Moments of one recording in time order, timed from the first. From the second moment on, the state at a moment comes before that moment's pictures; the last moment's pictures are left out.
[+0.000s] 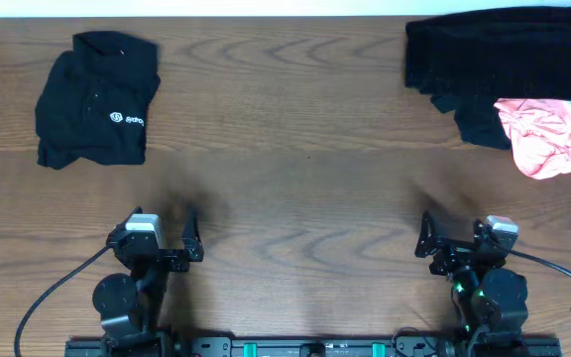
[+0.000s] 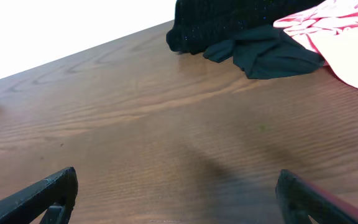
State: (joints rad) left arm 0.18 0.01 0.10 -0.30 0.28 -0.04; right arm 0.10 0.01 0.14 -0.46 0.05 0.37
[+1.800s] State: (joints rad) left arm 0.18 0.01 0.10 -0.30 0.28 -0.04; right arm 0.09 1.19 0.85 -0.14 -0.08 0.30
